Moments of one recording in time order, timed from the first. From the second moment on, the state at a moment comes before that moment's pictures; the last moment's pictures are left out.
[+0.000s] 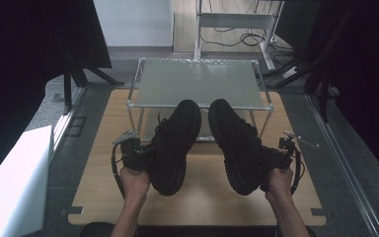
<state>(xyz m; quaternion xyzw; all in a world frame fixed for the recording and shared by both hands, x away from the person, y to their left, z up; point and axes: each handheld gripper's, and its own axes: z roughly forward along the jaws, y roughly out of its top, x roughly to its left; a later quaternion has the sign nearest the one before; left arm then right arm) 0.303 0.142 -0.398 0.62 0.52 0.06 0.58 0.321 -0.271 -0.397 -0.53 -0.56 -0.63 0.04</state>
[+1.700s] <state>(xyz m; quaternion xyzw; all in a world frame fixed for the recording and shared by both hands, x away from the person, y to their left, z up) 0.416 0.119 -0.326 0.55 0.60 0.08 0.58 0.429 -0.238 -0.339 -0.60 -0.50 -0.63 0.02</state>
